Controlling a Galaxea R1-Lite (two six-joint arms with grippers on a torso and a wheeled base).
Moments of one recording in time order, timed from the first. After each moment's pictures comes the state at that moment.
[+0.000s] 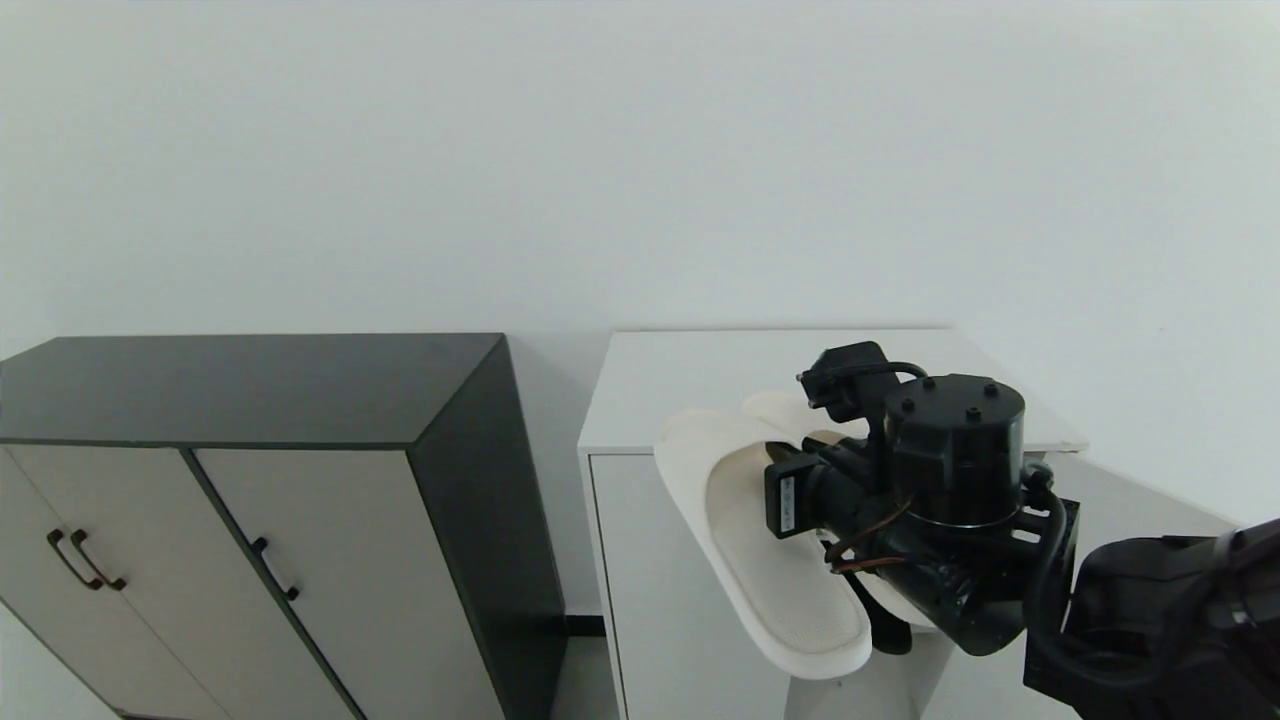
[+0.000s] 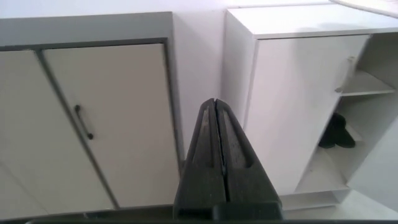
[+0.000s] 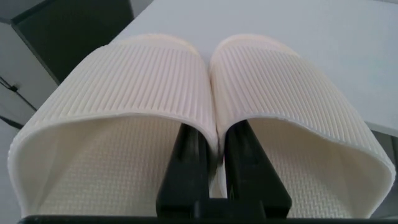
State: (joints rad) left arm 0.00 0.00 0.00 0.00 -0.05 0.02; right arm 0.84 1.81 -0.83 -0.79 -0.46 0.11
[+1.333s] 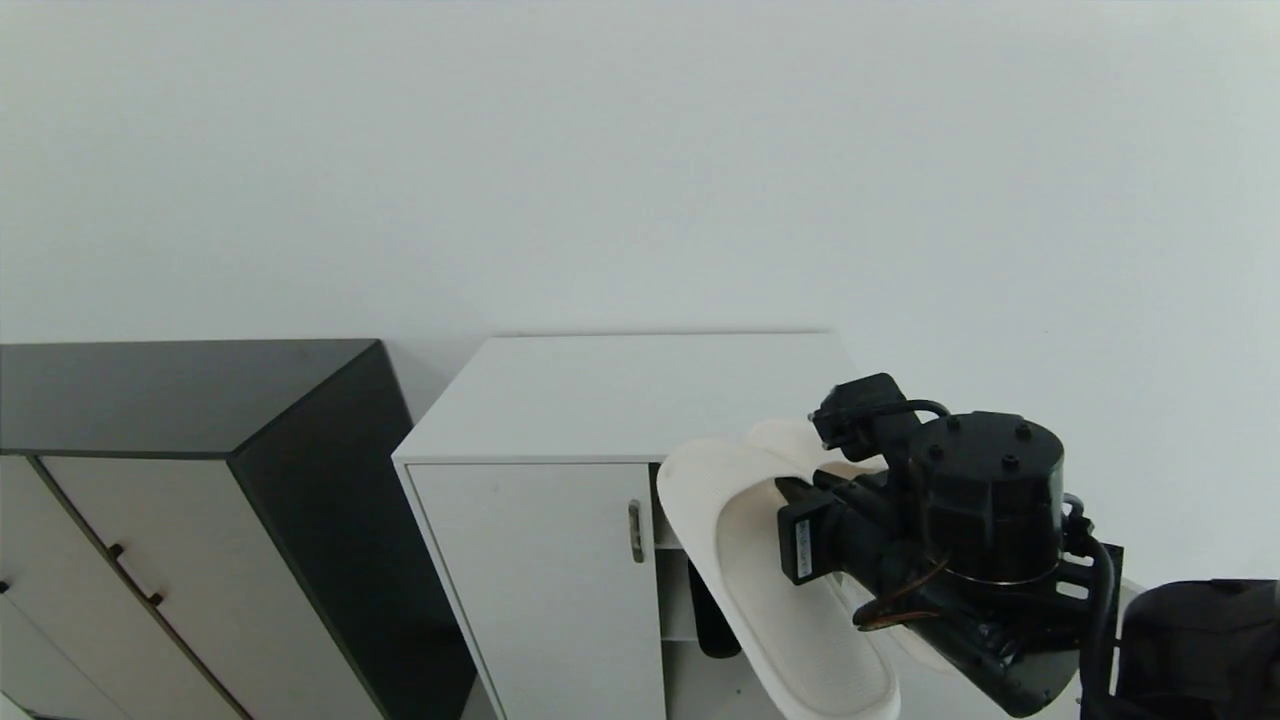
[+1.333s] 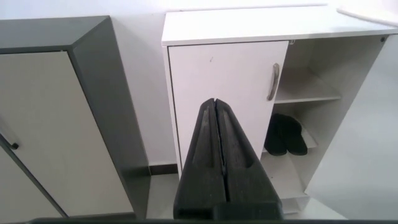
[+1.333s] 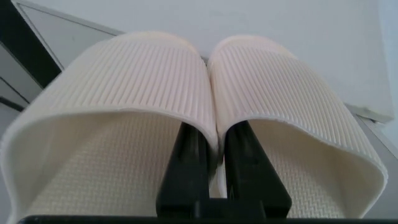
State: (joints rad) left arm 0.00 0.00 0.00 0.00 -0.05 0.02; right arm 0.88 1.76 -0.72 -0.79 -0.47 0.11
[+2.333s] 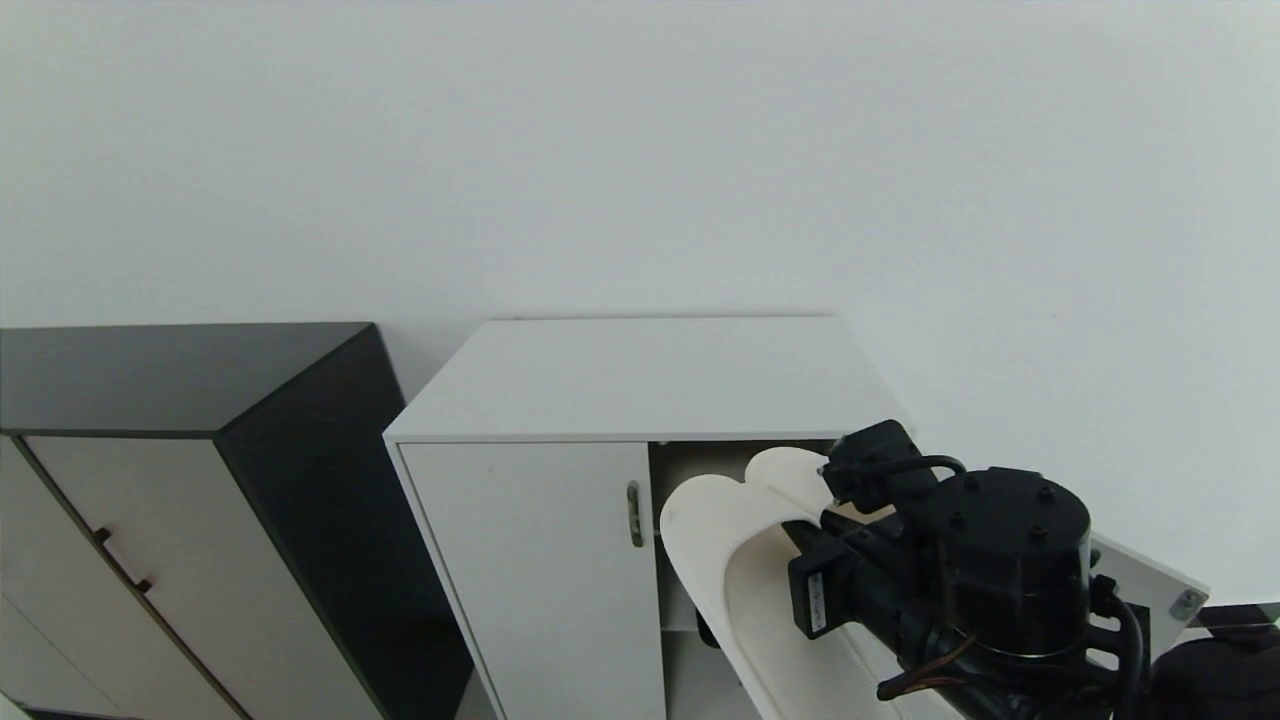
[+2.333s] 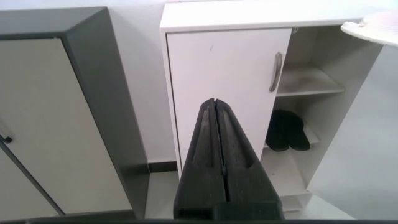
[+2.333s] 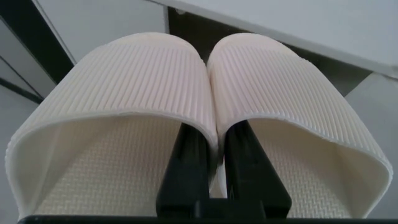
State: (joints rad) left arm 0.00 0.00 0.00 0.00 -0.05 0.02; right arm 0.92 1.75 -0.61 -0.88 -0.48 0.11
